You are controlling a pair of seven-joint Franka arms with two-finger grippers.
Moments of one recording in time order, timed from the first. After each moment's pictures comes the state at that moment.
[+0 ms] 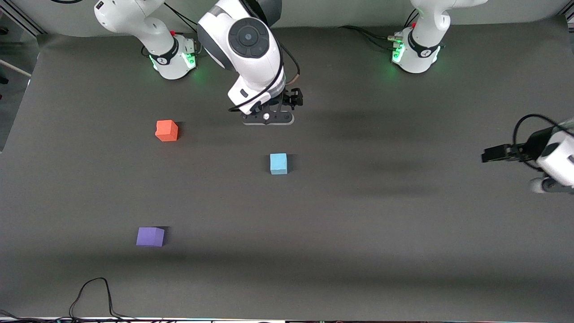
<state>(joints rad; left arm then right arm) 0.04 0.23 -0.01 -1.44 -0.05 1.52 0.01 0.78 0.38 0.02 -1.44 0.13 1.69 0.82</state>
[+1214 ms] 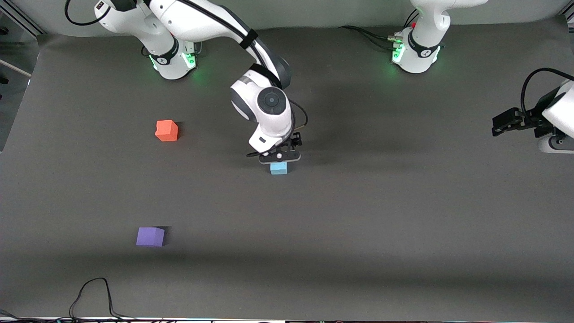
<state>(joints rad) 0.02 0.04 -0.04 -1.59 0.03 1.56 0.05 0.79 0.60 0.00 -1.68 0.02 2.22 0.71</state>
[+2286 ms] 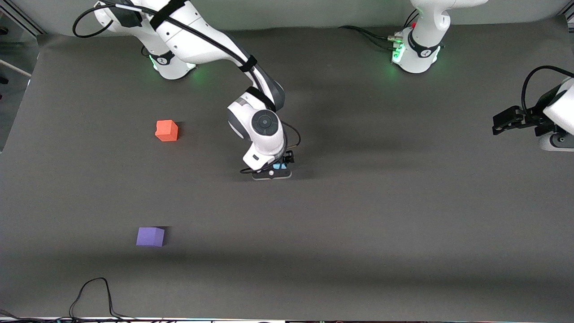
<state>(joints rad) 0.02 0.03 -0.03 -1.60 0.02 1.56 0.05 0.74 0.69 0.00 -1.68 -0.03 2.31 0.73</state>
